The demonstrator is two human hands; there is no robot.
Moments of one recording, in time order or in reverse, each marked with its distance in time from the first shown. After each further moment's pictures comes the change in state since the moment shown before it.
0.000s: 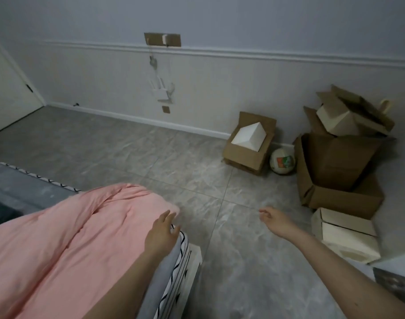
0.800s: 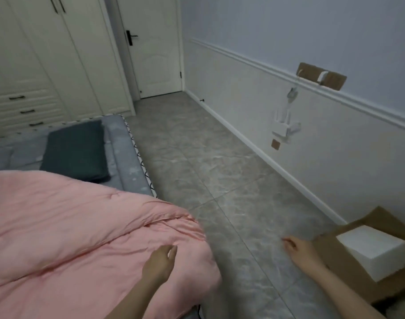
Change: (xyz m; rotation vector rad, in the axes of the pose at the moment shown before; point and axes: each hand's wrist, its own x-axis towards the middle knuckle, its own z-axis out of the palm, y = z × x) left_hand 0.161 -0.106 -0.069 -0.294 0.262 -0.704; right_hand 0.338 -0.256 0.022 -0.252 -0.209 -0.526
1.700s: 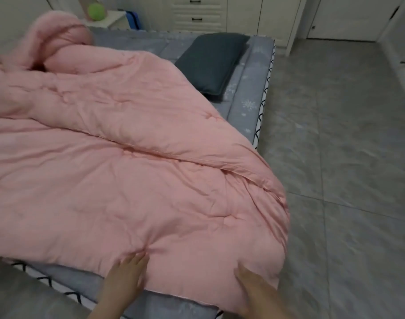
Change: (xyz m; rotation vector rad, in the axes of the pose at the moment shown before) left_hand -0.054 -0.226 0.178 0.327 0.007 -0.456; right_hand 0.118 -0.004 0.350 -0.772 -0.710 -0.607
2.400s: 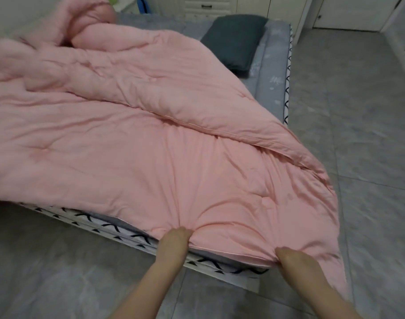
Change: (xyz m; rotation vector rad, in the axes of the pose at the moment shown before) left_hand -0.081 -0.032 0.026 -0.031 0.125 -0.029; right_hand -0.125 -0.084 0.060 -0.276 0.280 -0.245
